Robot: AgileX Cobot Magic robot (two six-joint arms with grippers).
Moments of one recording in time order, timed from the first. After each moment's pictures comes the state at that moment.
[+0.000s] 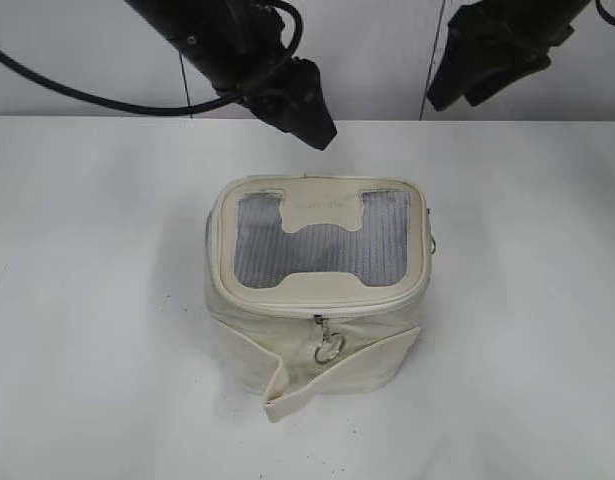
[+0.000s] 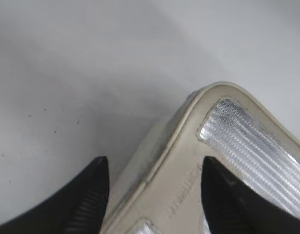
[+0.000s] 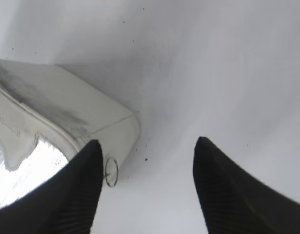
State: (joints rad) left arm -0.58 1.88 -1.63 -0.46 0.92 0.55; right arm 0.21 1.99 -1.84 0.42 1.22 -0.45
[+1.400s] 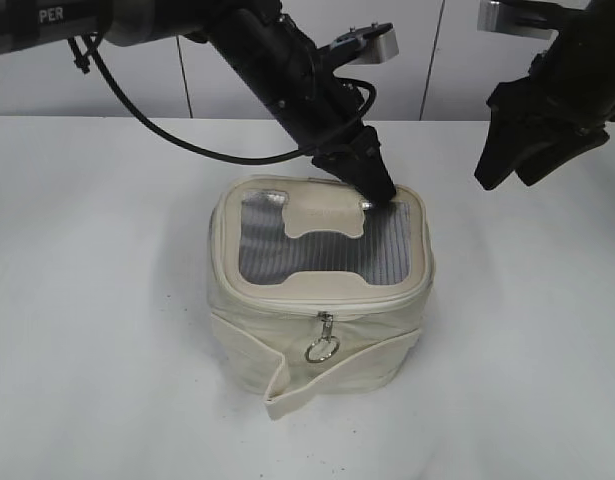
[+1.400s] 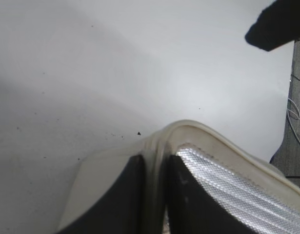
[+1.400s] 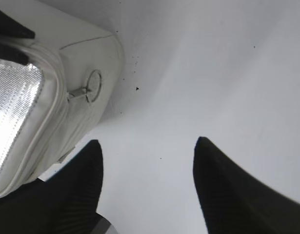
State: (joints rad) left arm -0.60 2.30 -2.04 -0.69 1.22 0.73; right arm 0.18 1.85 -1.52 0.33 1.22 -0.34
